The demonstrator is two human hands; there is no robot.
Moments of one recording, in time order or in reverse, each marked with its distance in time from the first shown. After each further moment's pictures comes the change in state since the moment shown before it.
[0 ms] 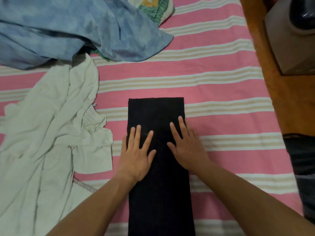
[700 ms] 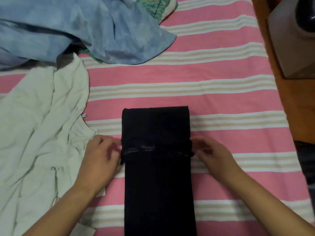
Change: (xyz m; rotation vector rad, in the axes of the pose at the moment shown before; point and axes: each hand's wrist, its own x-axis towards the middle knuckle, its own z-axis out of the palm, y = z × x) left_hand 0.025 -0.068 -0.071 -0.584 0.201 -0.198; right_hand 0.006 0.044 -0.053 0.830 0.082 0.199
